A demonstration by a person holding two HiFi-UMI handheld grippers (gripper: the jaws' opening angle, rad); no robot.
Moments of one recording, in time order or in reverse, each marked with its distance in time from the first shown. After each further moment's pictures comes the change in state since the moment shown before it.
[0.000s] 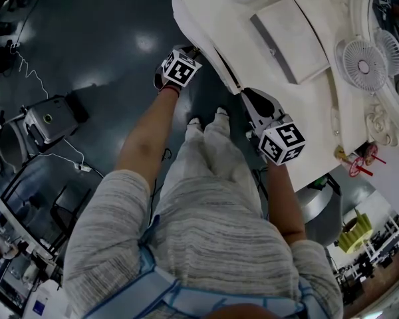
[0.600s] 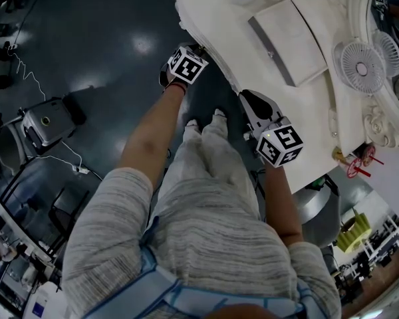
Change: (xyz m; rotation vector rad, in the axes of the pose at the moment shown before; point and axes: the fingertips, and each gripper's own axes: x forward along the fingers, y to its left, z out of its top) left arm 0.017 -0.007 0.024 -0.003 -0.001 -0.011; right arm 0.002 -0.002 0.001 0.011 -0.005 -0.014
